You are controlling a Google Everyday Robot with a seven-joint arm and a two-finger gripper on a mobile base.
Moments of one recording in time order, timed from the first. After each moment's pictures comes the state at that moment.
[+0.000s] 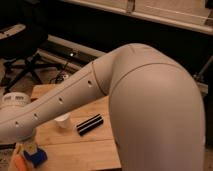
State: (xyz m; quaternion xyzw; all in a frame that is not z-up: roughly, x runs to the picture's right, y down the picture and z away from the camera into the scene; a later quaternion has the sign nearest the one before) arm -0.347 0.200 0.615 -0.24 -0.22 -0.19 0.93
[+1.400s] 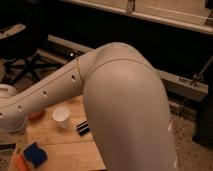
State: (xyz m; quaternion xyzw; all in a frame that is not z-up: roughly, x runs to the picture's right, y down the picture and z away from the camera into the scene) arm -0.367 0.174 0.627 -0.24 -0.15 -0.10 0.95
